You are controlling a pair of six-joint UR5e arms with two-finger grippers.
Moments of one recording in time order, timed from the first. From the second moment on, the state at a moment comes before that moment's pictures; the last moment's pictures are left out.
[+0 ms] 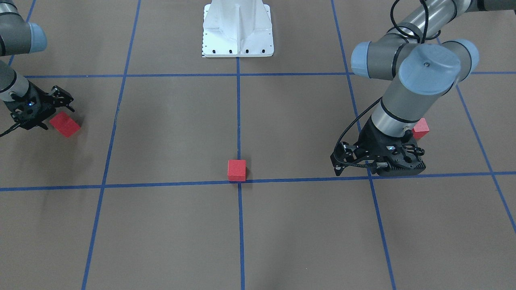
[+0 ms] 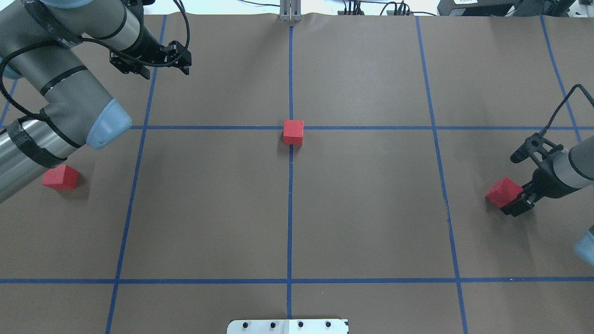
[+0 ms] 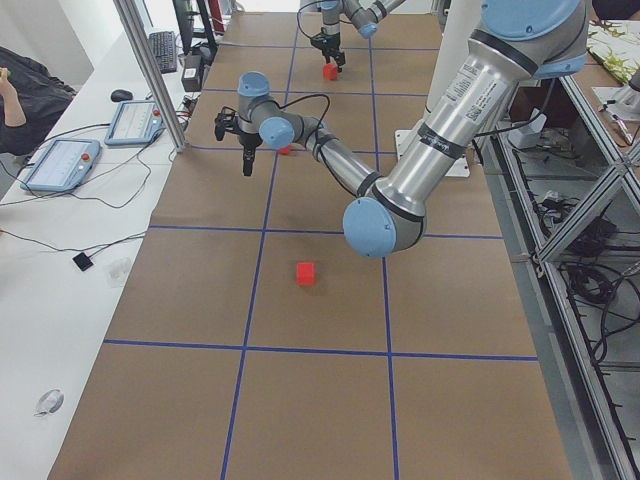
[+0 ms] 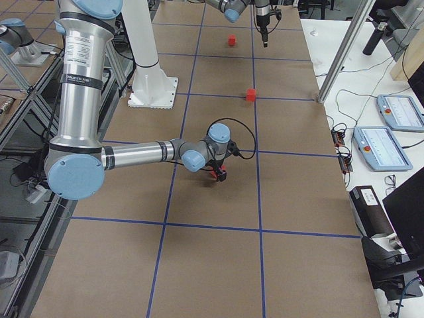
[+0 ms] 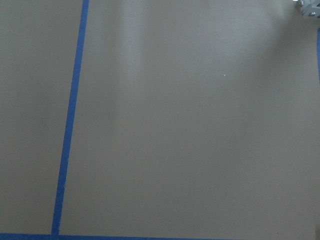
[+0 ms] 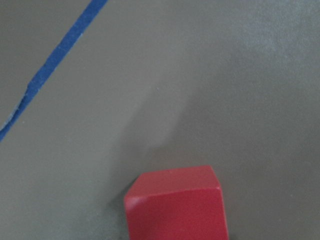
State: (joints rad) left arm -0.94 -2.18 -1.57 -1.78 -2.06 -1.01; right arm 0.87 -1.71 1.73 -1.05 2.22 0.20
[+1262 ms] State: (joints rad) left arm -0.94 -2.16 -1.57 -1.79 -2.06 -1.01; right arm 0.87 -1.65 1.84 -1.06 2.22 0.38
